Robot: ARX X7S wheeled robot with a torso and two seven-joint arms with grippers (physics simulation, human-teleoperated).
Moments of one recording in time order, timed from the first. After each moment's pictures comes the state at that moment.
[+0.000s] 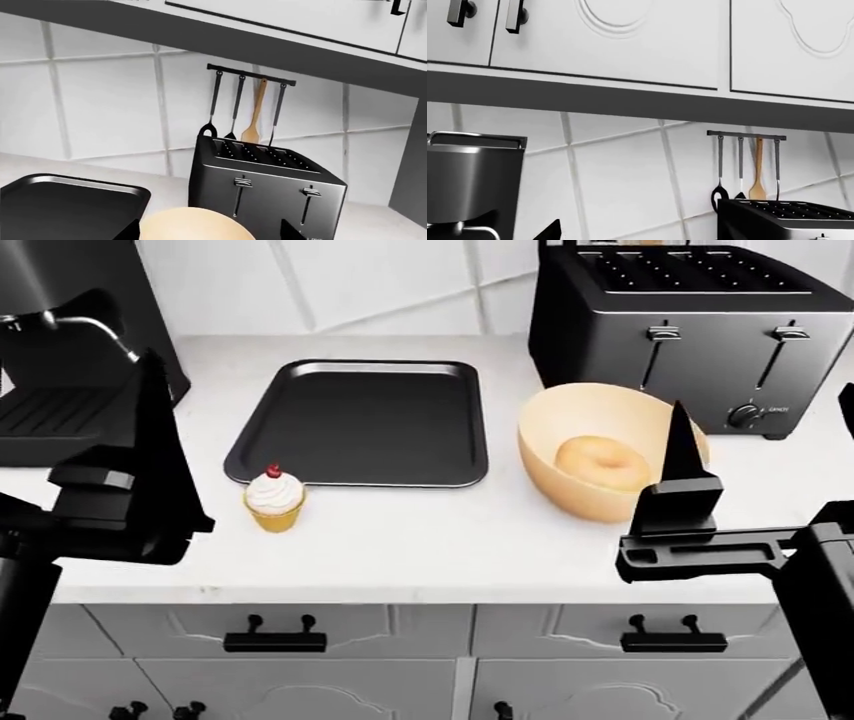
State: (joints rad) left arm -0.42 -1.01 0.04 1.03 -1.24 -0.33 -0.87; right arm 1.14 1.01 -0.38 -1.05 1.94 0.79 1.57
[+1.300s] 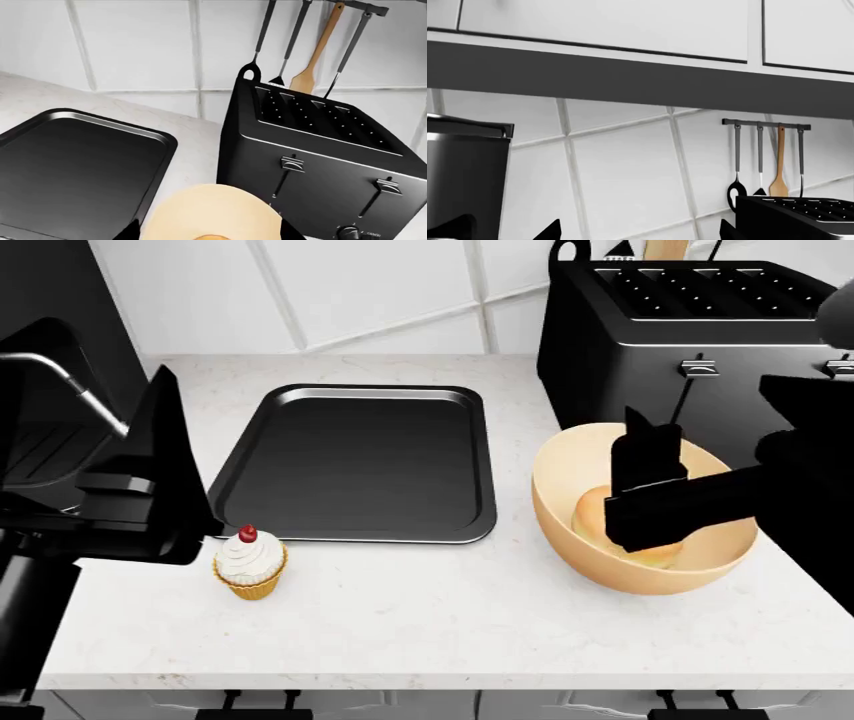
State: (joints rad) left arm -0.38 -1.02 0.10 0.99 -1.17 -0.26 -0.84; right arm 1.57 1.01 -0.70 -0.69 2.35 0.87 1.50
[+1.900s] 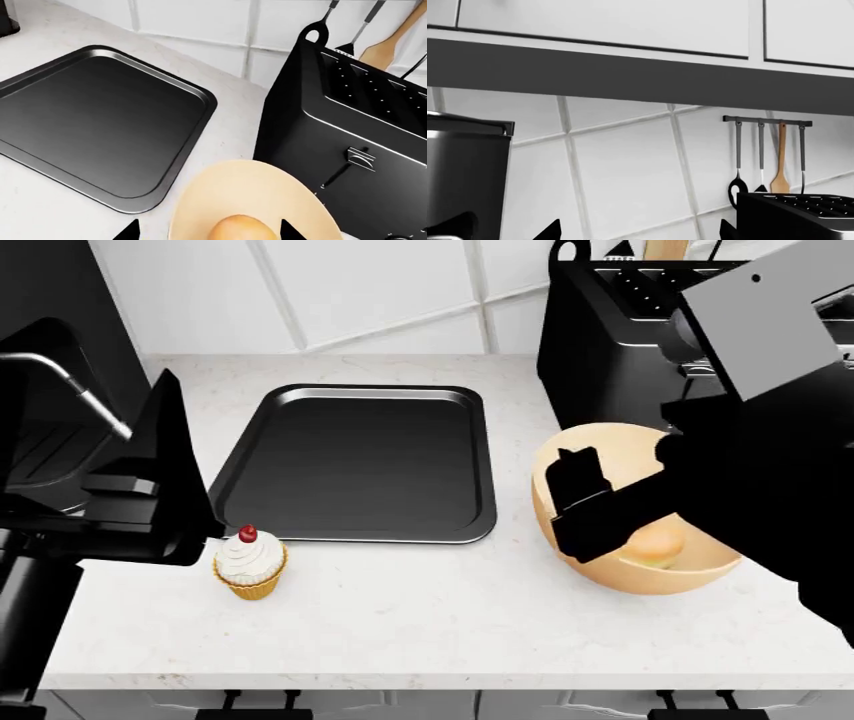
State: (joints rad) left arm -0.37 -1.03 0.11 0.99 -1.16 -0.26 -0.84; right arm 1.62 0.89 -0.84 -0.44 2.33 1.08 1.31
